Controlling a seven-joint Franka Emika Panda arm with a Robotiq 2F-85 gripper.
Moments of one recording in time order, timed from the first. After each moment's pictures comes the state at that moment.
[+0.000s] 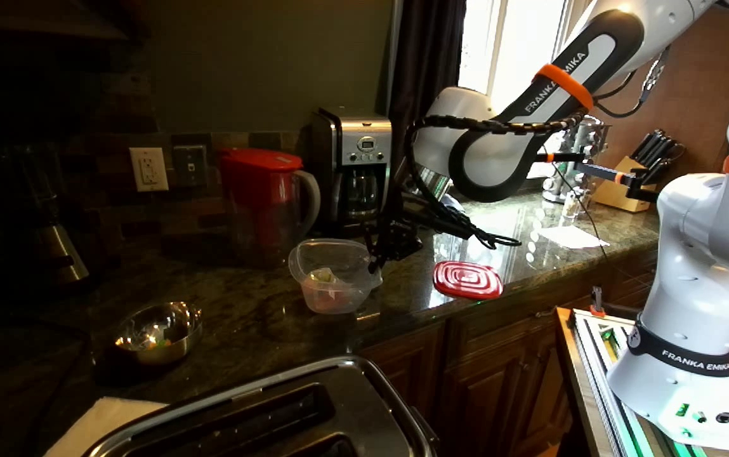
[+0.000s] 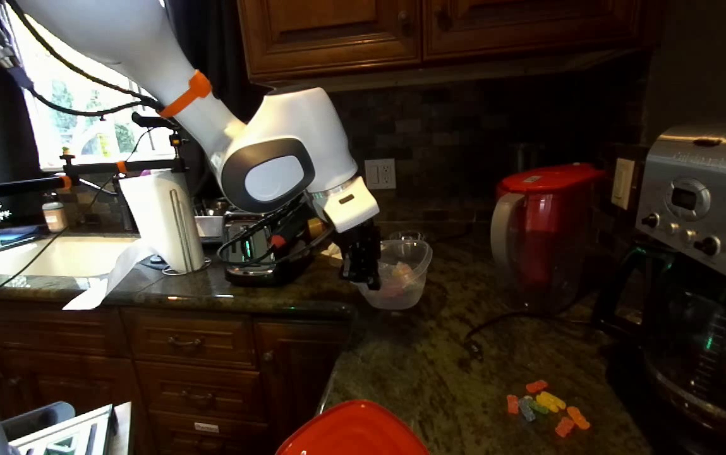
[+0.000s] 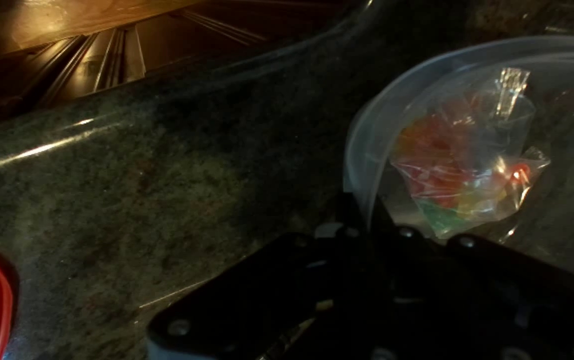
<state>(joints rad) 0.04 -0.14 0.09 -2.64 0.23 2.90 0.88</state>
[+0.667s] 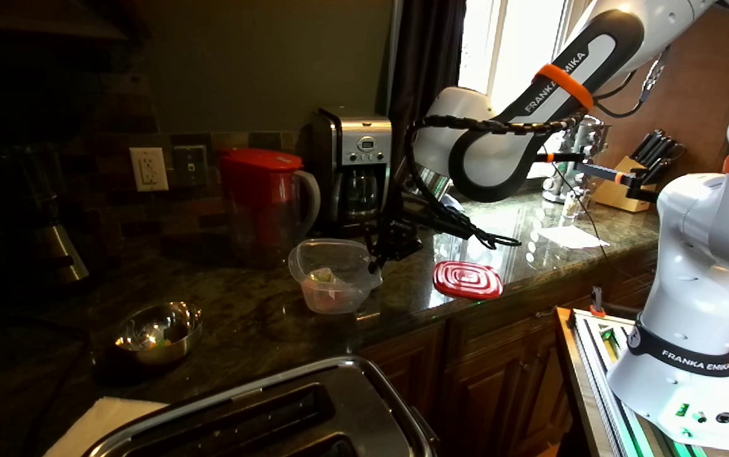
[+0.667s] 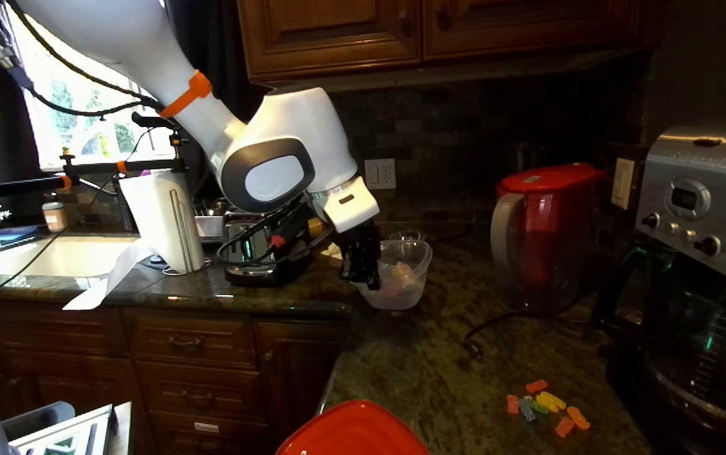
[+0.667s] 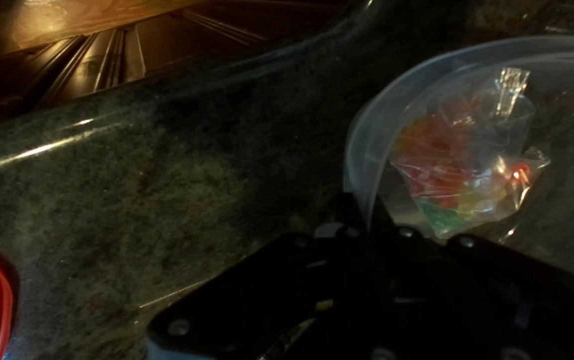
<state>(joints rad) 0.04 -0.14 0.09 -2.64 0.23 2.90 0.88</state>
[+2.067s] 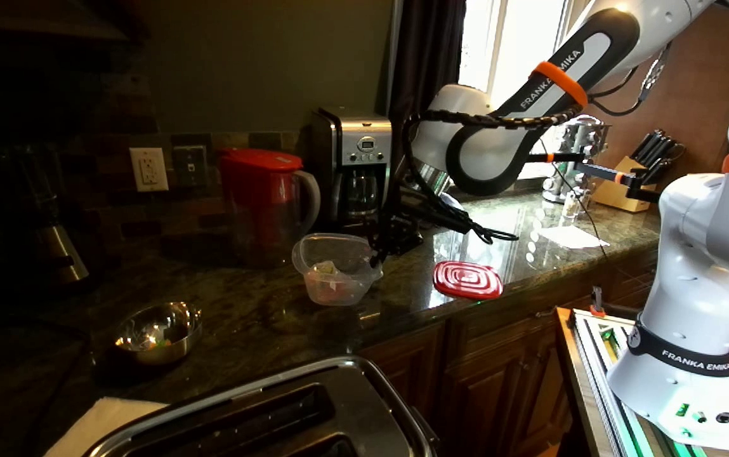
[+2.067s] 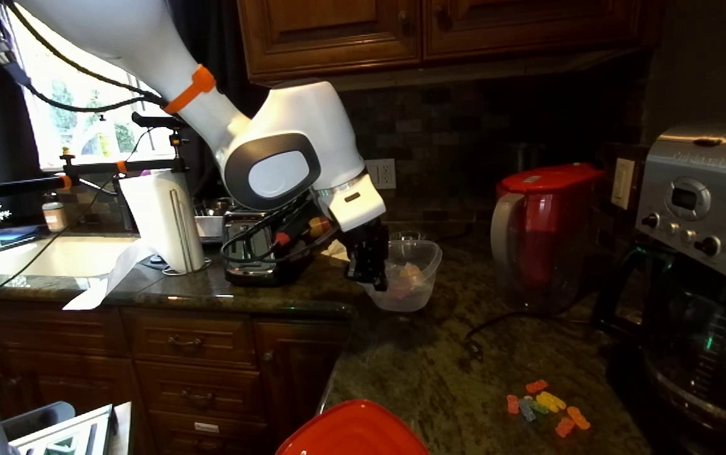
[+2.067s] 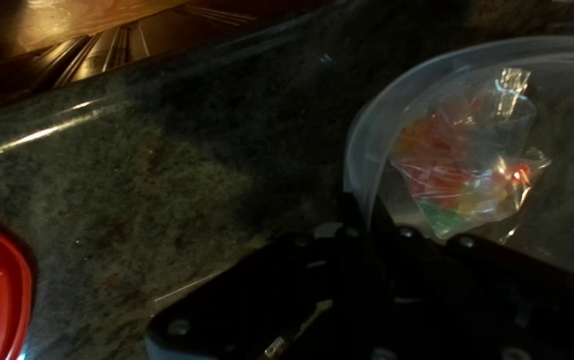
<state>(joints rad) 0.01 -0.15 0.09 -2.63 0.23 2.87 0.89</state>
